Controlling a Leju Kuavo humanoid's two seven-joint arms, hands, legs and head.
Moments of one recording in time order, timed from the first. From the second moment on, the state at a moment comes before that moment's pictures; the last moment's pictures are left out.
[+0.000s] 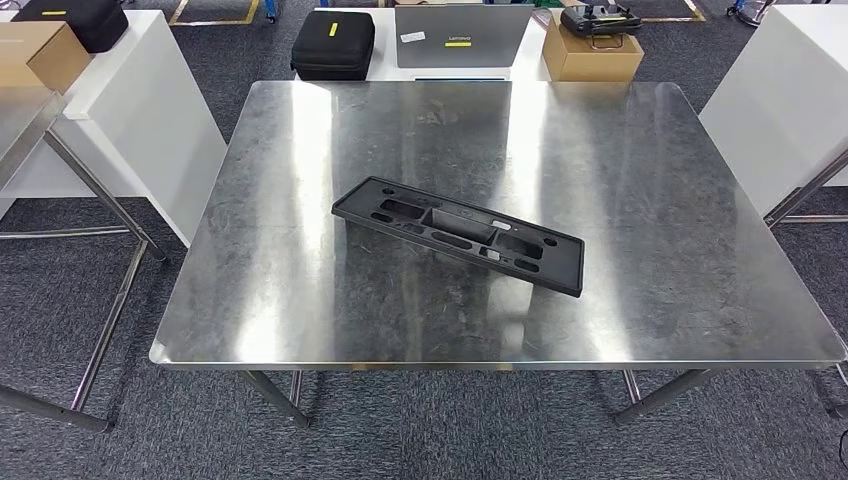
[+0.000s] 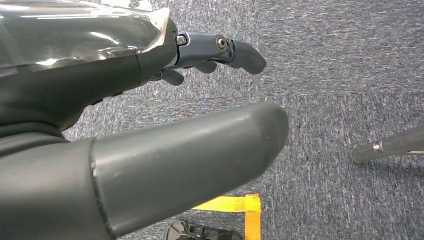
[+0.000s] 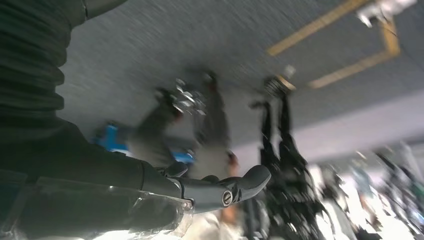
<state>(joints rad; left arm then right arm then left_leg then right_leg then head) -0.11 -0.22 1.07 -0.20 -0.90 0.50 -0.51 -0.09 0.22 -1.50 -1.11 1.15 -0.69 -0.36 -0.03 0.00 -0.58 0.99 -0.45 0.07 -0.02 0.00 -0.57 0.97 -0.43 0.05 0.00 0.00</state>
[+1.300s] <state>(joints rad) -0.13 -0.18 0.92 -0.20 -1.08 0.39 -0.22 -0.12 0.18 -1.32 -0.23 1.52 -0.45 0.09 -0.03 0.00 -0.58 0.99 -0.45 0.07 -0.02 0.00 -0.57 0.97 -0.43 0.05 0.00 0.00</state>
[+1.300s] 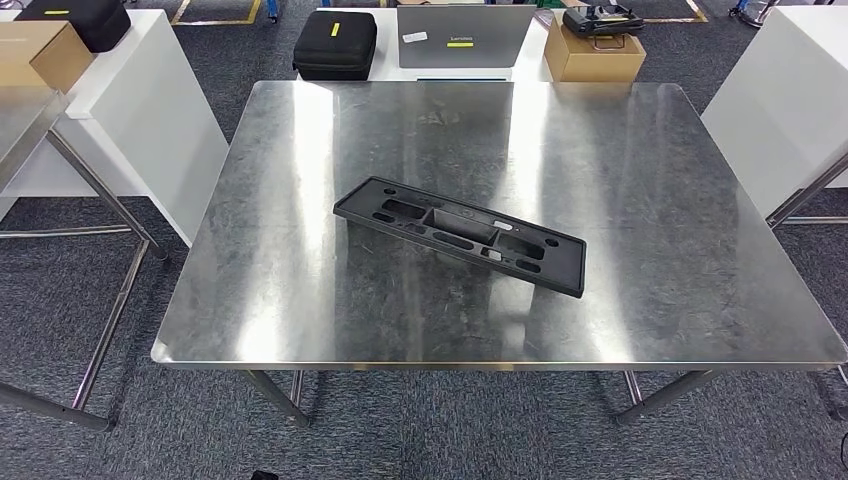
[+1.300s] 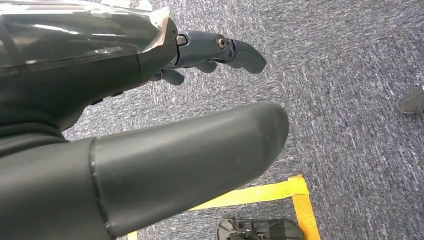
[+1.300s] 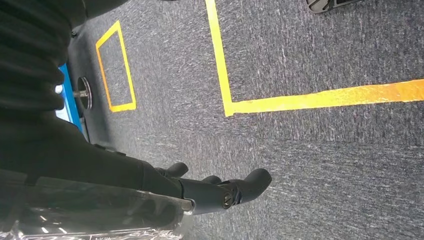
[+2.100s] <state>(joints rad) -0.13 -0.18 0.92 -0.20 -1.08 0.39 -0.20 -0.12 0.18 -1.31 -0.23 1.52 -0.43 0.12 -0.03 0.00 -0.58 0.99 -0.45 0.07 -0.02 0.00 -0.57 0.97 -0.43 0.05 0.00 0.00</state>
